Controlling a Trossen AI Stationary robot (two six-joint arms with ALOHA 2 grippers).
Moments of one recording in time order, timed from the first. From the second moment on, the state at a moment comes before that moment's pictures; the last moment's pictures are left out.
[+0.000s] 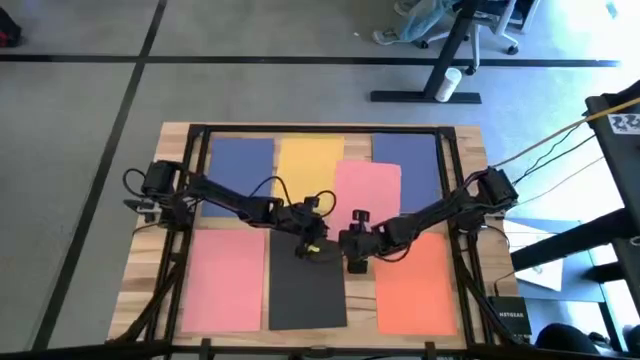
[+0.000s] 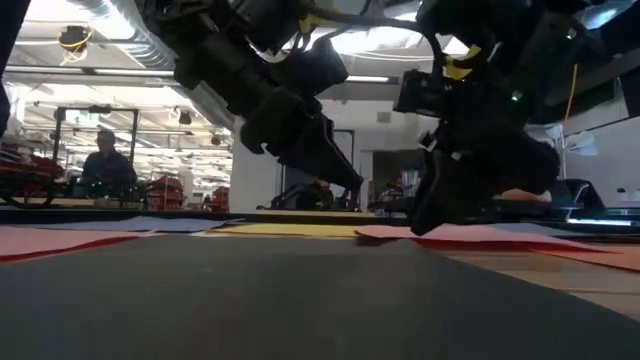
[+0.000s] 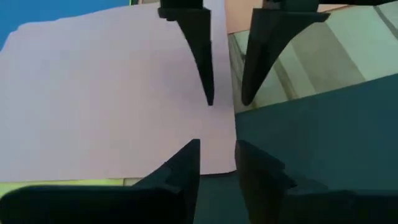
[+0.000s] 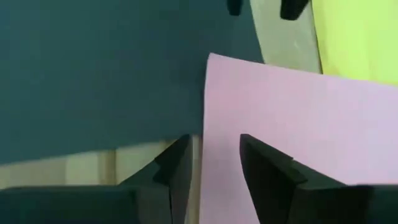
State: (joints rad) left arm -0.10 1.82 0.96 0.19 -0.11 0.18; right arm 0.32 1.77 0.91 -0.23 0.36 0.27
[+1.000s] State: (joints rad) left arm -0.10 1.82 0.96 0.14 -0.11 0.17; right arm 0.35 1.87 1.04 -0.39 0.46 0.26
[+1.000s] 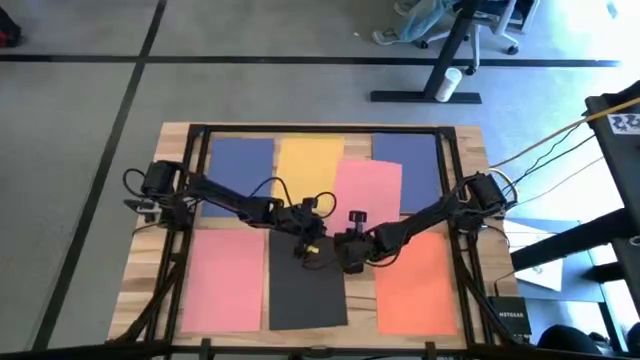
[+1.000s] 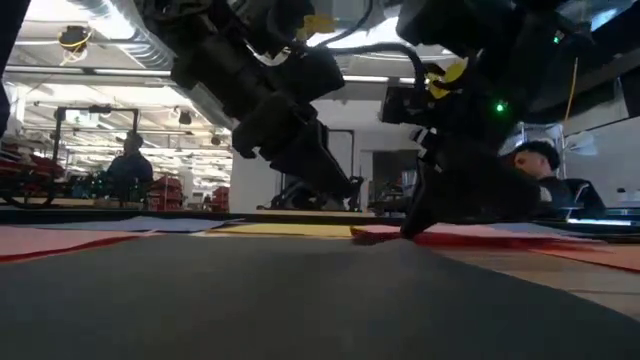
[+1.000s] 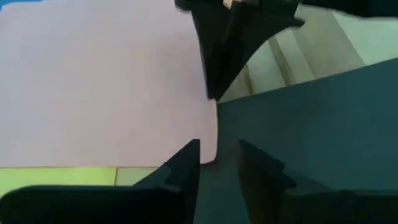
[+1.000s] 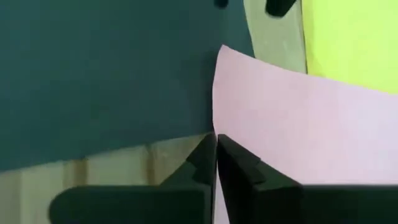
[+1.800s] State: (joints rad) left arm -0.13 1.82 0.95 0.11 -0.12 0.28; right arm 0.39 1.87 1.15 -0.49 0.48 0.25
